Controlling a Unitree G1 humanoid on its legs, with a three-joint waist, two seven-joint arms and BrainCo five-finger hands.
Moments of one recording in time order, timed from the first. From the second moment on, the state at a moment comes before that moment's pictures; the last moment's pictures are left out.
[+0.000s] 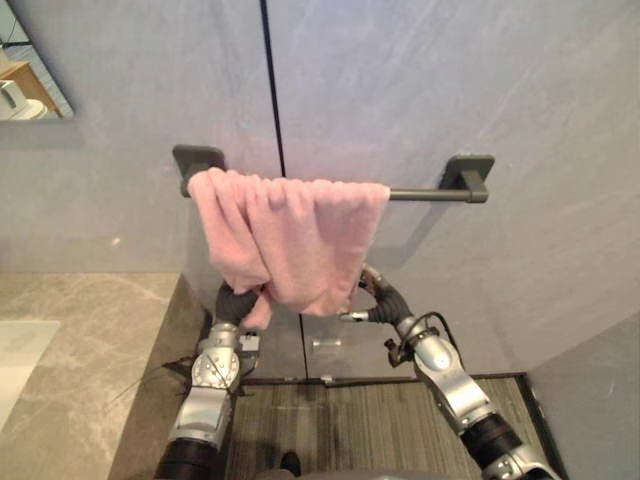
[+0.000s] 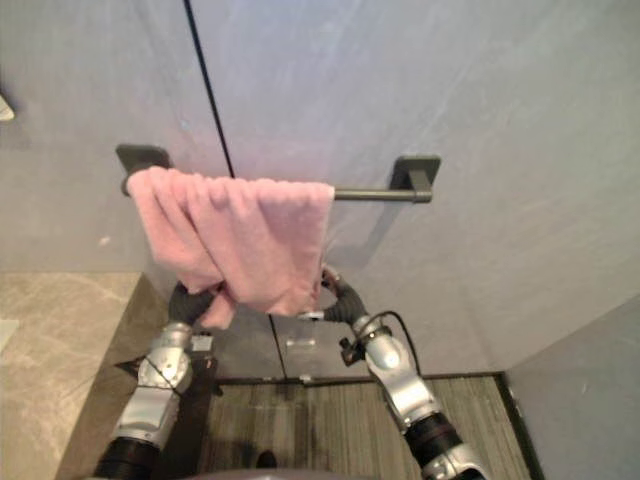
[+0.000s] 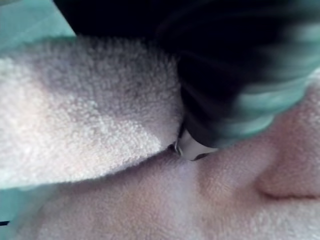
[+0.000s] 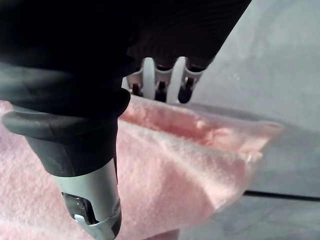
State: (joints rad) left arm 0.00 0.21 -0.06 0.16 -0.03 -0.20 0.16; right arm -0.17 -0.20 0.40 0.25 0.08 -0.19 0.07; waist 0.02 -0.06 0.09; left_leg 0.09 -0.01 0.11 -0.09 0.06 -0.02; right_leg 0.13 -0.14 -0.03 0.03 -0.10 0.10
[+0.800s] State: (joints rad) left arm -0.06 0.18 -0.12 0.14 -0.04 -0.20 0.16; right arm -0.29 -0.14 0.47 0.37 0.11 -0.19 0.04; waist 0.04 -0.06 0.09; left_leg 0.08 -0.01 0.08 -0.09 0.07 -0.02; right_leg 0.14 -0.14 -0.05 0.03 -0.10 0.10
